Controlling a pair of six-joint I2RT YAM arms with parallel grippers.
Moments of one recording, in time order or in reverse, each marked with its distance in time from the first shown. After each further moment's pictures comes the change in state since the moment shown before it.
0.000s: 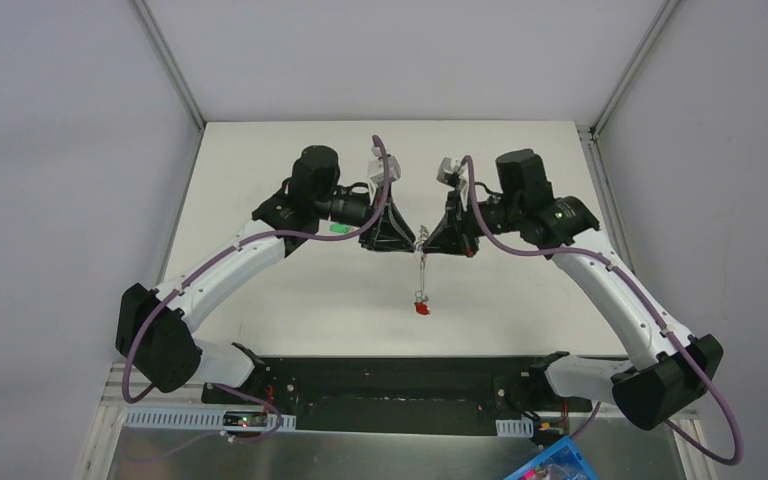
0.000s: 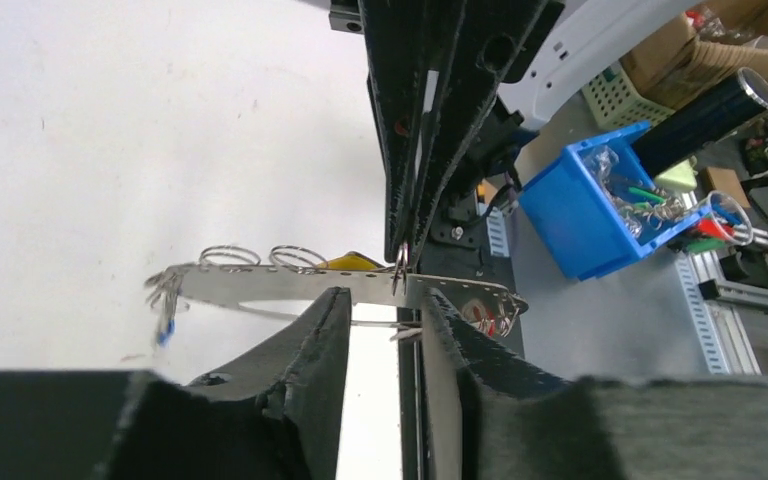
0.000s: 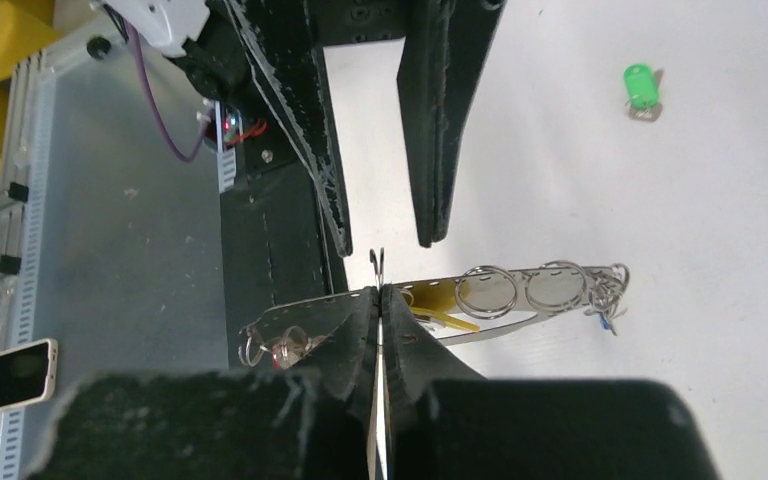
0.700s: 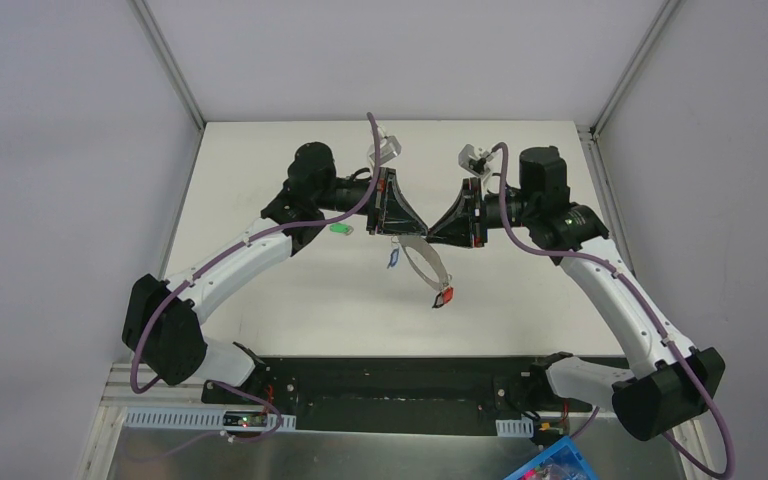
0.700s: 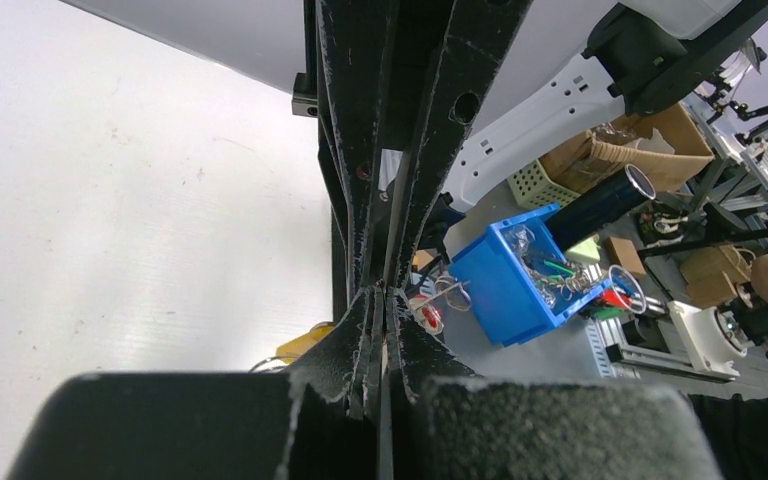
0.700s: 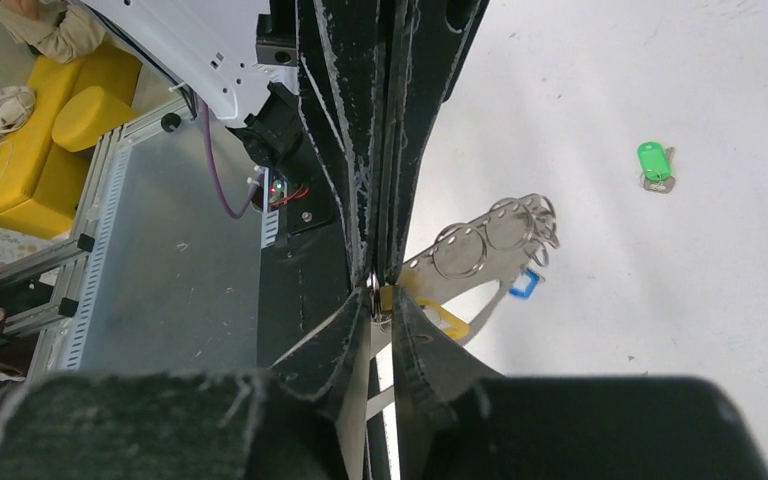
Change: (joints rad) left arm -0.006 0.035 -0.006 0.307 0.031 -0.354; right arm -0.072 -0.043 -0.085 0.223 -0.148 0.161
